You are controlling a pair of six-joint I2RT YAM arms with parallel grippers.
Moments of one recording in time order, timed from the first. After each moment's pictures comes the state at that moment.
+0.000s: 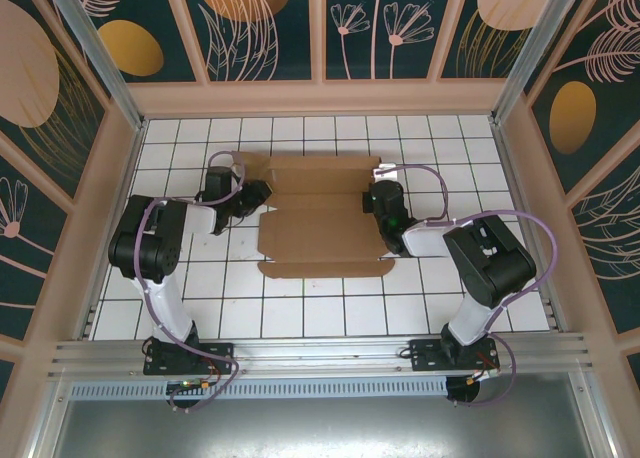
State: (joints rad) left arm -0.19 1.90 0.83 0.42 0.47 -0.88; right arm 0.55 1.70 0.69 0.57 0.42 0.18
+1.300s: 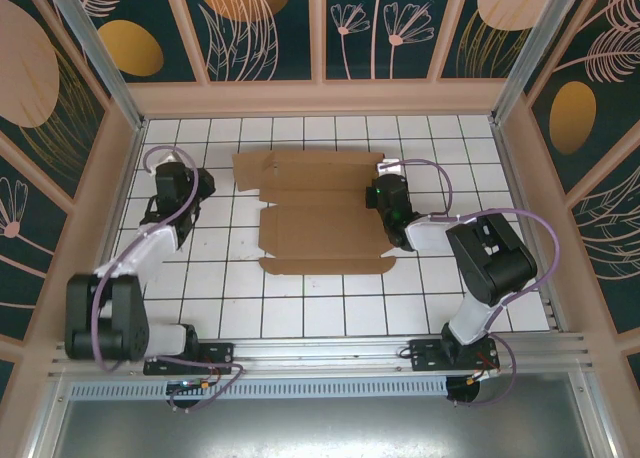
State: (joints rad) left arm -0.03 1.40 0.73 0.11 0.00 -0.68; right arm 0.50 1.71 0.73 0.52 0.36 0.18
